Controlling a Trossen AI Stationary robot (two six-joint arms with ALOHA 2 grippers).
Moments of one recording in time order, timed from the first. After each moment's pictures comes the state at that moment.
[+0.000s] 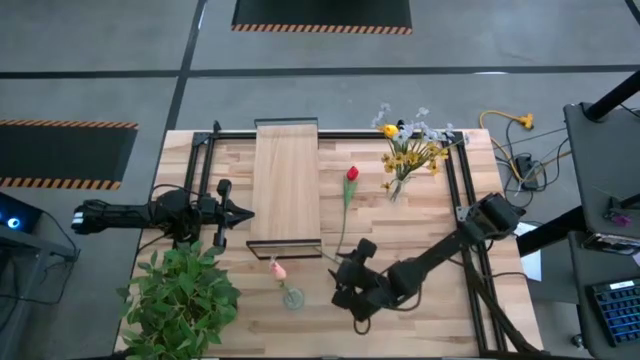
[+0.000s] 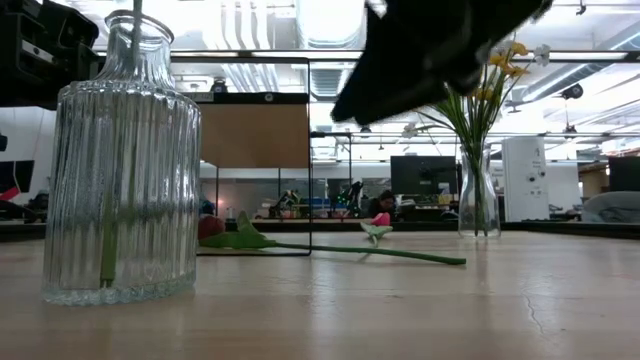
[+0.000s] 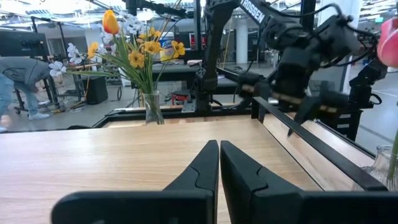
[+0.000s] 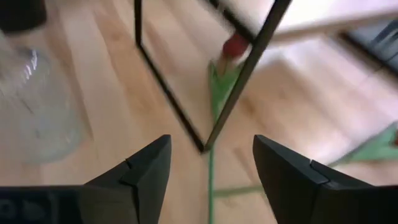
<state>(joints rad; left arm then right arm) 0.00 0.12 0.01 0.12 0.01 0.05 0.57 1.93 1.26 -0.32 0.89 0.70</state>
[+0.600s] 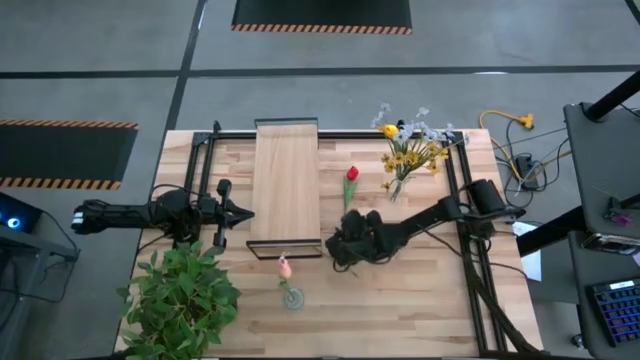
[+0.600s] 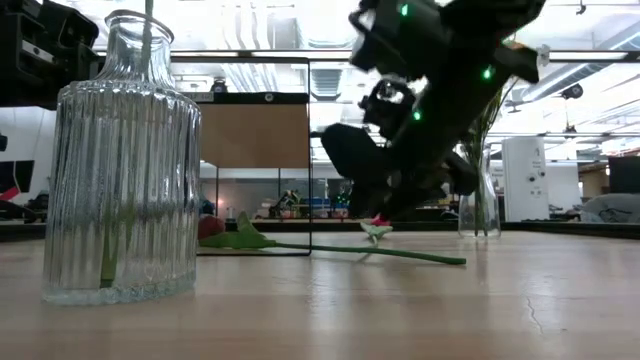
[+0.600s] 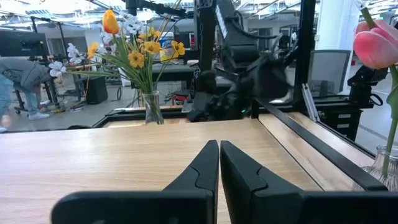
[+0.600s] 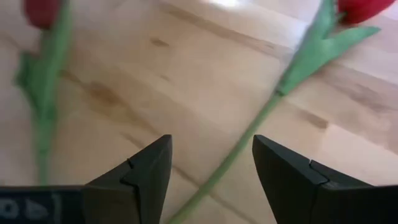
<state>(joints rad) 0.00 0.12 0.01 0.12 0.01 0.05 0.27 1.95 1.10 -0.31 0.73 1.15</state>
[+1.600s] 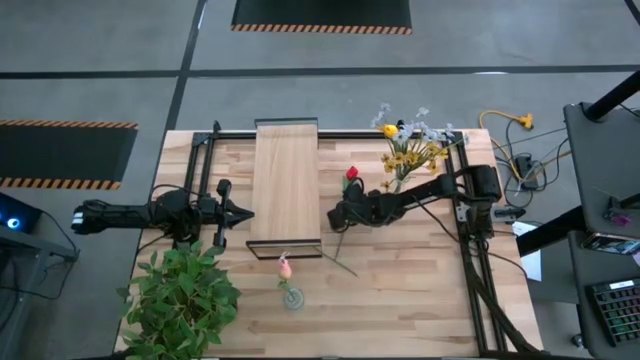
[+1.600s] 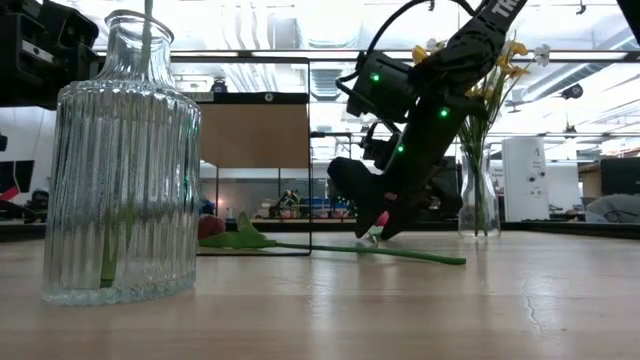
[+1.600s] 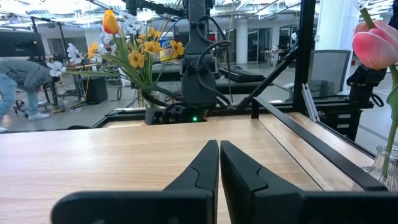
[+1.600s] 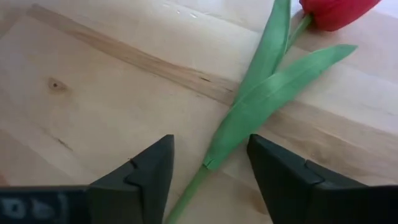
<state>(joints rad) 0.00 0.12 0.01 0.12 0.01 0.05 -0.02 1.94 1.00 -0.19 0.49 1.02</state>
